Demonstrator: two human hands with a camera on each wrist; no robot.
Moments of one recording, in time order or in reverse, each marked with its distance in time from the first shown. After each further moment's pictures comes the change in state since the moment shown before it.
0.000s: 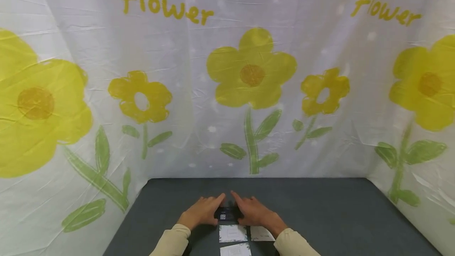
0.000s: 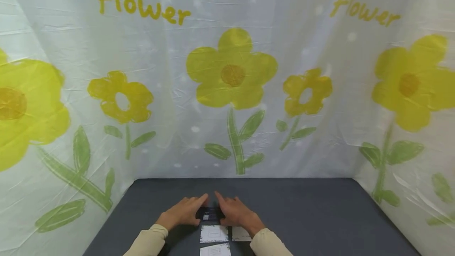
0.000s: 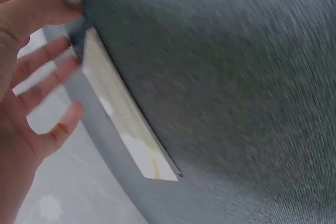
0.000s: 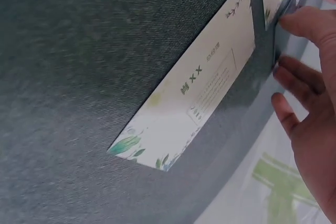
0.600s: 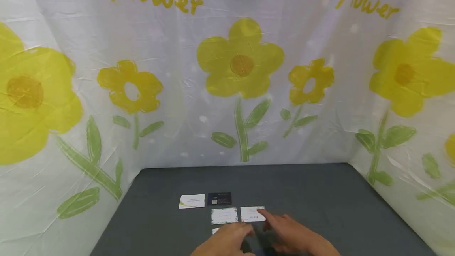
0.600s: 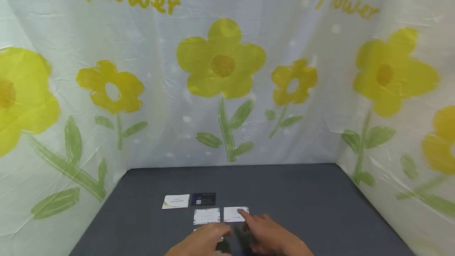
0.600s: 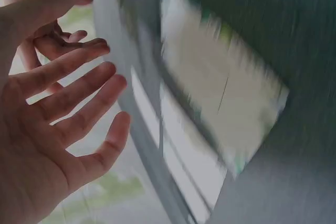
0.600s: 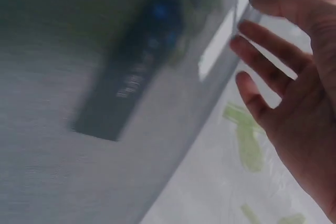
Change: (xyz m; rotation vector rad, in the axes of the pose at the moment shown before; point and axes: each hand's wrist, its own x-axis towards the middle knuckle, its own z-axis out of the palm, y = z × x) left_hand -0.035 0.131 0.039 -0.247 -0.044 0.265; right_hand -0.173 0.001 -0.035 0.162 -0.036 -0.111
